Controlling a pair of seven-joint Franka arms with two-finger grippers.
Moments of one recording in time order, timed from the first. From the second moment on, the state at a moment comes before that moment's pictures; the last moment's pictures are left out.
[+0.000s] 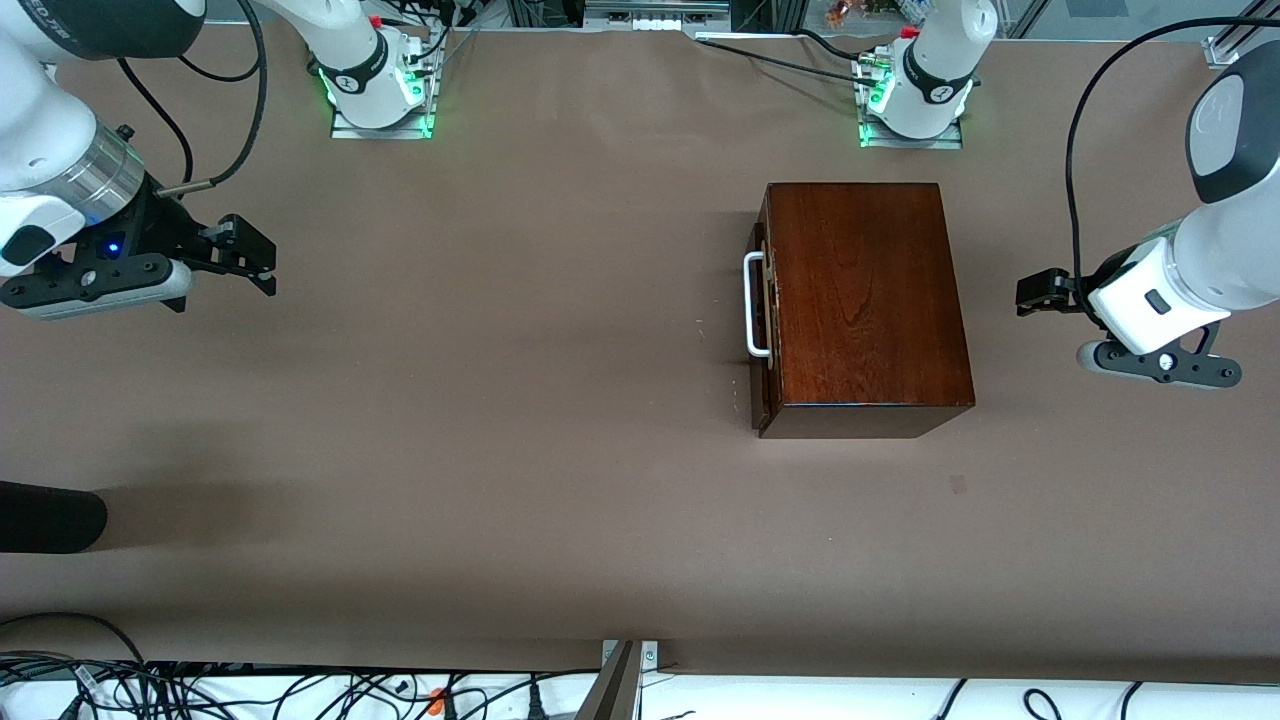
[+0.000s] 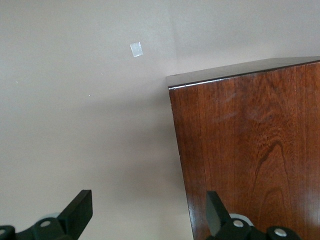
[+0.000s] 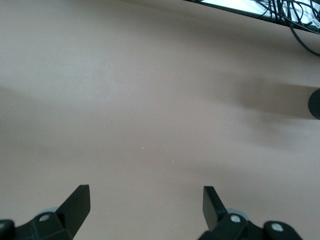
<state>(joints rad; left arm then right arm) -0.01 0.27 -0.08 -1.41 0.03 1.49 0.06 0.34 0.09 -0.17 -1.56 0.01 1.76 -0.05</state>
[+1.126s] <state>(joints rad) -0.04 0.28 -0.22 -1.40 0.03 1.47 0.06 0.33 0.09 -0.17 -1.56 0.01 1.75 -0.05</state>
